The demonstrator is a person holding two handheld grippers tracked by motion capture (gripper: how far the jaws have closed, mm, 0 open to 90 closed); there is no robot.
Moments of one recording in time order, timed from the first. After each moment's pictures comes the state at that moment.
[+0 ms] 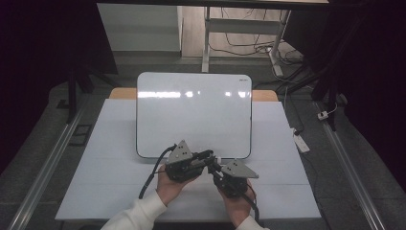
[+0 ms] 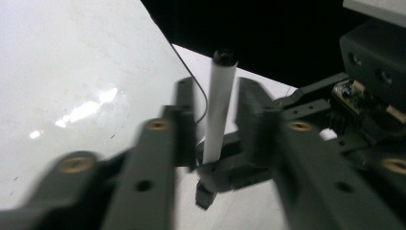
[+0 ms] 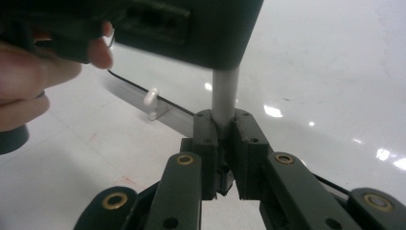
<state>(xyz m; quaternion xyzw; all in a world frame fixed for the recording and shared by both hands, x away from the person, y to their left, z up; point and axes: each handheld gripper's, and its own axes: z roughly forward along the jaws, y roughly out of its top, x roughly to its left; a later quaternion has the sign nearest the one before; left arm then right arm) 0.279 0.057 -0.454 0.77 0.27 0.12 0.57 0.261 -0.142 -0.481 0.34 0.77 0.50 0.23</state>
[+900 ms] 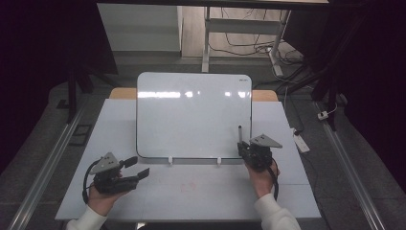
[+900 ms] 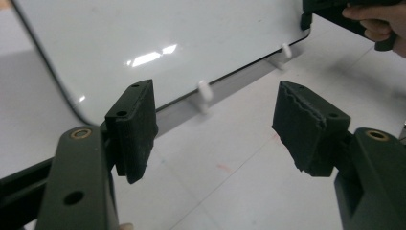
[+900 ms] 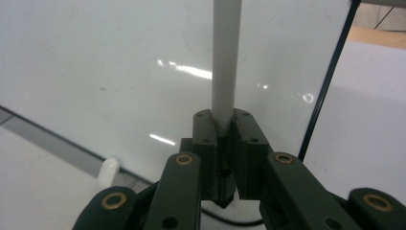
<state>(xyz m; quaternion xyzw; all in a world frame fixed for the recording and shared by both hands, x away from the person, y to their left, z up) 0.234 0.231 -0.489 0.75 0.41 0.15 0.50 0.348 -0.215 -0.481 0.43 0.75 0.42 0.26</state>
